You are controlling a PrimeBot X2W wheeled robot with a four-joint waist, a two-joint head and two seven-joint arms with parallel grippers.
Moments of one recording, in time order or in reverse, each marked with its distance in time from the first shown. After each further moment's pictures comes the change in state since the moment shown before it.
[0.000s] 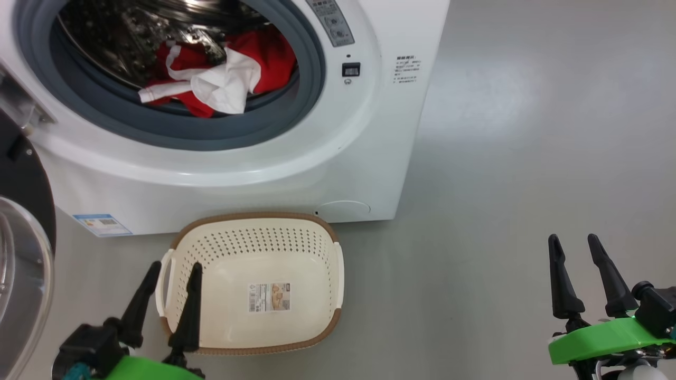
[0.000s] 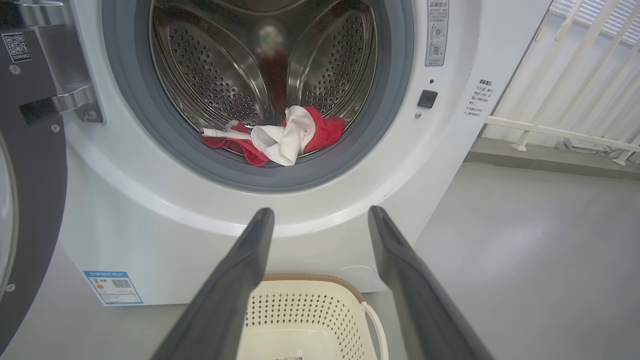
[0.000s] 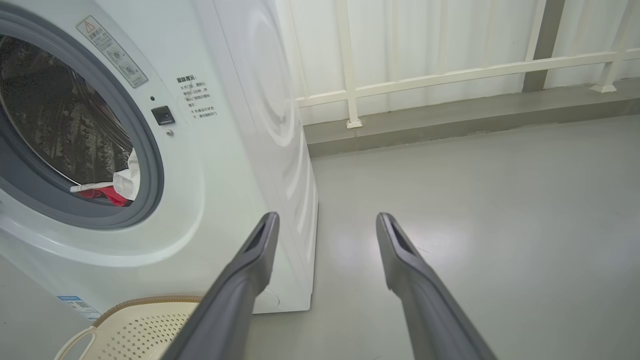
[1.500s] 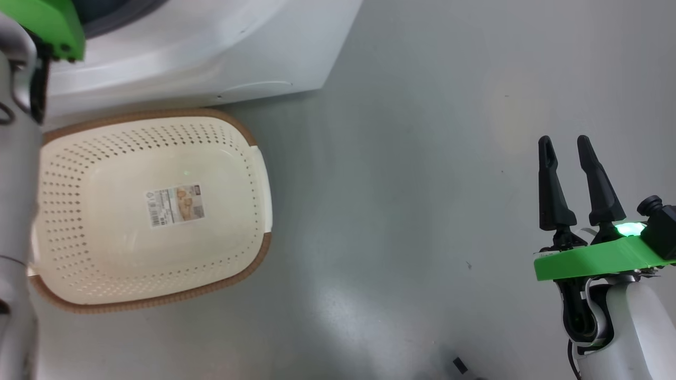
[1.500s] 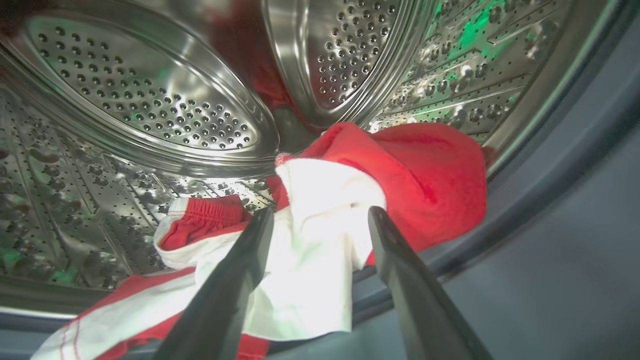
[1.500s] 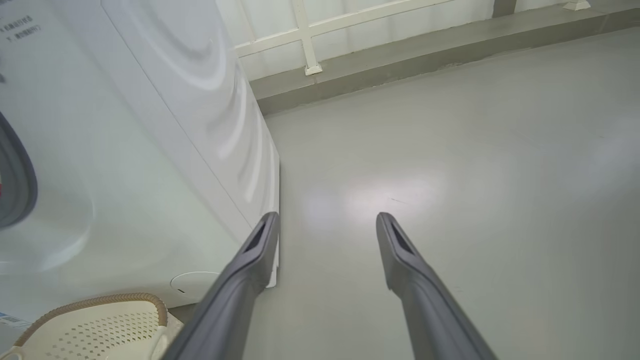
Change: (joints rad) left arm -1.292 0.076 -0.105 0.996 0.256 0.044 0.019; right arm -0.250 0.001 0.071 -0.030 0.134 0.000 0.000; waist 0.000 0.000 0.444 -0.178
